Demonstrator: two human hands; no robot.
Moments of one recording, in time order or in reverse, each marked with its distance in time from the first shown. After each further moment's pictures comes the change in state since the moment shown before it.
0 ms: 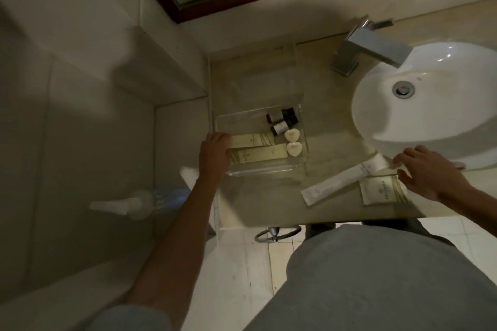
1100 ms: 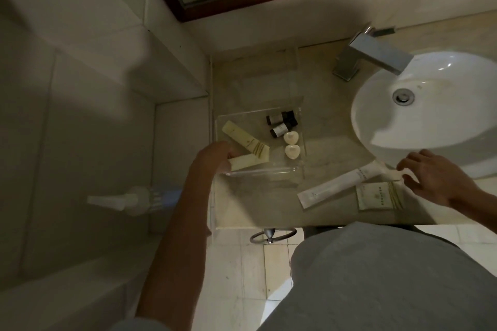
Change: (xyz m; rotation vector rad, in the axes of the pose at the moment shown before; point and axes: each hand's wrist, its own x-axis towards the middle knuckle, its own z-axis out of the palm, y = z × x) left_hand 0.007 0.025 -0.045 -0.025 -0.583 -0.159; right_hand 0.000 0.027 -0.004 -0.003 0.044 -0.133
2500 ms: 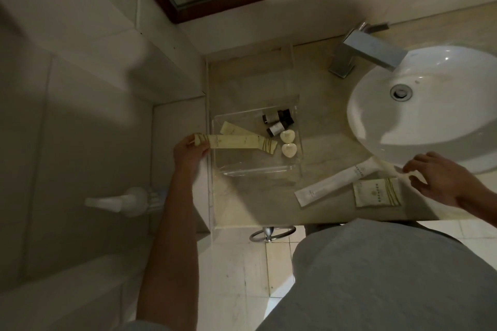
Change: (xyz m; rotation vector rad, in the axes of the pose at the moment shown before) left_hand 0.004 -0.033 0.011 -1.500 0.531 -0.284; right_hand -0.012 0.024 0.019 0.089 -0.040 0.060
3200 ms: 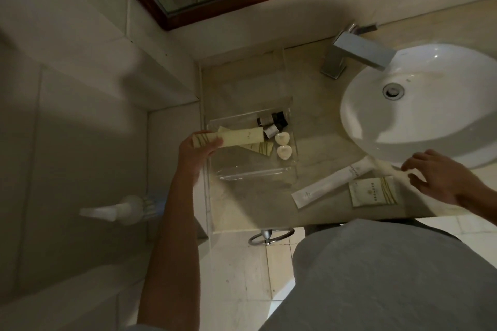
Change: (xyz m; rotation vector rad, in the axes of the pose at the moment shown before) left_hand -0.017 0.014 0.017 0.111 -0.169 0.079; right_hand -0.008 0.006 -0.003 0.024 -0.027 0.037
